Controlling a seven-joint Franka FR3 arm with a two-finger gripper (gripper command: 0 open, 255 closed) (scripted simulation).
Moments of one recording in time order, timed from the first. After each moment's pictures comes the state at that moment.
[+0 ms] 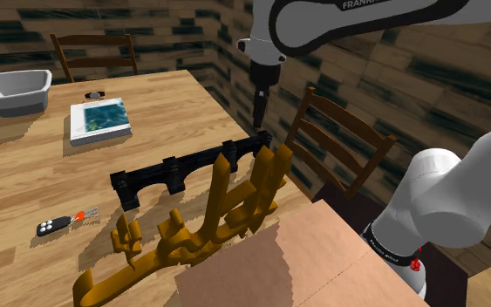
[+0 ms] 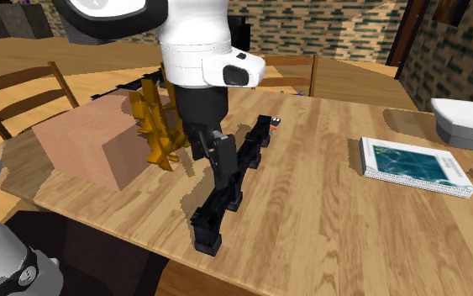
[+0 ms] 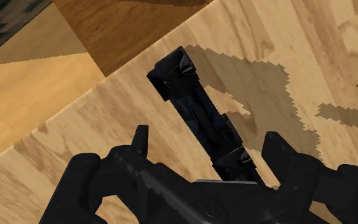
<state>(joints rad) 0.23 -0.33 -0.02 -2.24 -0.02 1.92 -0.40</state>
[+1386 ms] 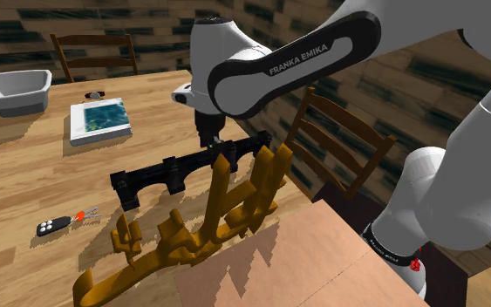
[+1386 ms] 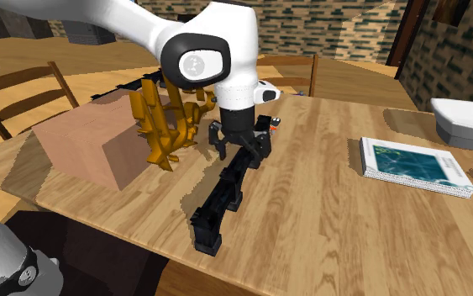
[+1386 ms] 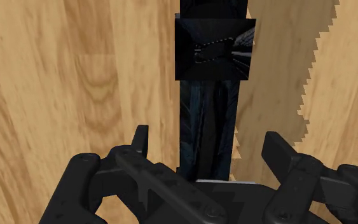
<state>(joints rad) 0.38 -0.01 0.06 -2.15 0.01 2.19 -0.76</state>
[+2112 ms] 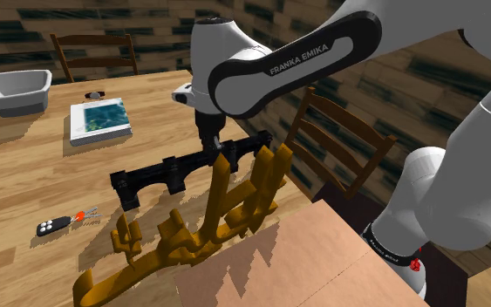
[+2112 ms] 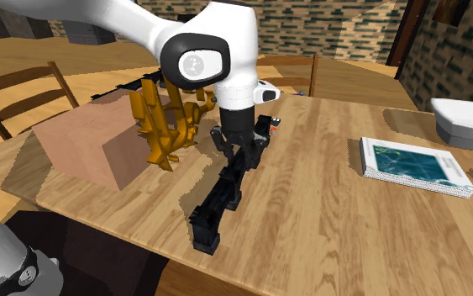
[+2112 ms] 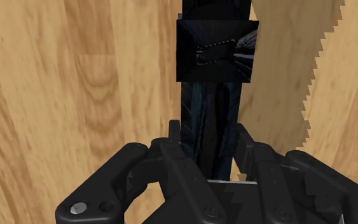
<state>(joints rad) 0.37 -0.01 0.06 -2.15 0.01 2.19 -0.77</state>
